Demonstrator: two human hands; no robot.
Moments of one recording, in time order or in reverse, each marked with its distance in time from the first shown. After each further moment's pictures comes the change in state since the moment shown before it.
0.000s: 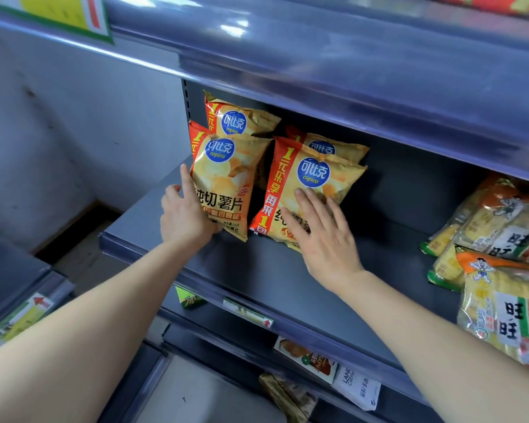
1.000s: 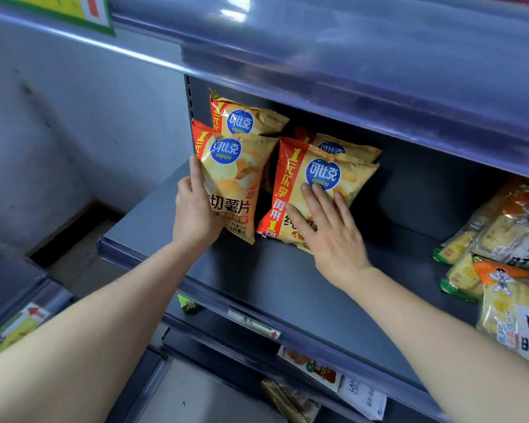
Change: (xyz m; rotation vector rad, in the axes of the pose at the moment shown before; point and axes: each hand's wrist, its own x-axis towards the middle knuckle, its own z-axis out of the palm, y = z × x) left_hand 0.018 0.000 0.014 -0.194 0.034 0.147; right_hand 0.015 0.007 0.015 -0.033 0.046 -0.054
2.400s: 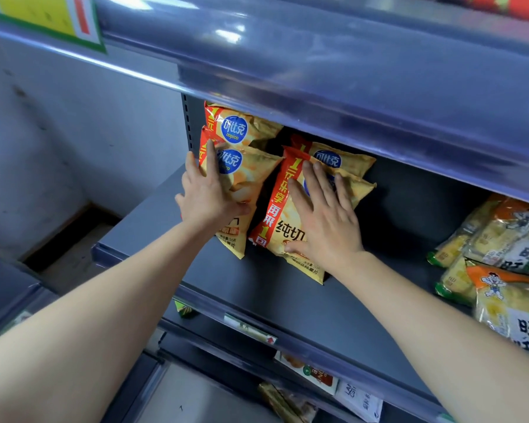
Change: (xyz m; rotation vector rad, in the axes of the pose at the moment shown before) left_hand 0.019 0.044 -0.007 0.161 -0.051 -0.046; right_hand 0.039 0.006 -0.029 0.068 -0.270 0.187
